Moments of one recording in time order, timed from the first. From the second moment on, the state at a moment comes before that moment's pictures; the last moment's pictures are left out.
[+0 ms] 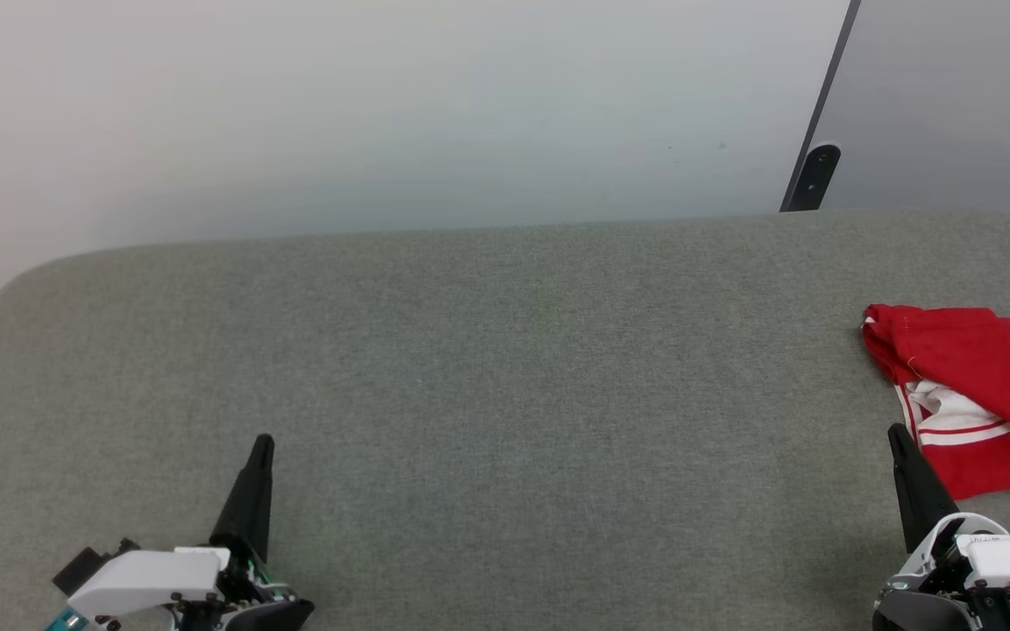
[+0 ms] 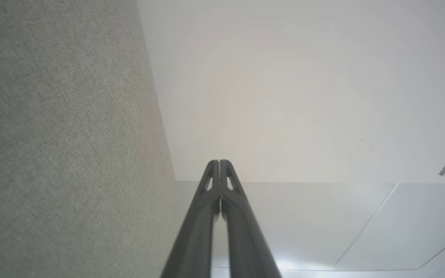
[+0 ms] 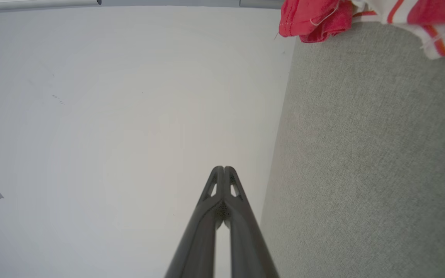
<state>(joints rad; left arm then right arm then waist) -0.10 0.06 0.09 0.25 -1.63 -0.13 0.10 -0.11 -0.05 -0.11 0.25 1.61 0.13 0.11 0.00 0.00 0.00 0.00</state>
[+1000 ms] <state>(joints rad) -0.10 0.06 0.10 0.25 -1.63 -0.13 0.10 -0.11 -0.05 -0.11 0.25 1.61 0.13 0.11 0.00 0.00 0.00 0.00</state>
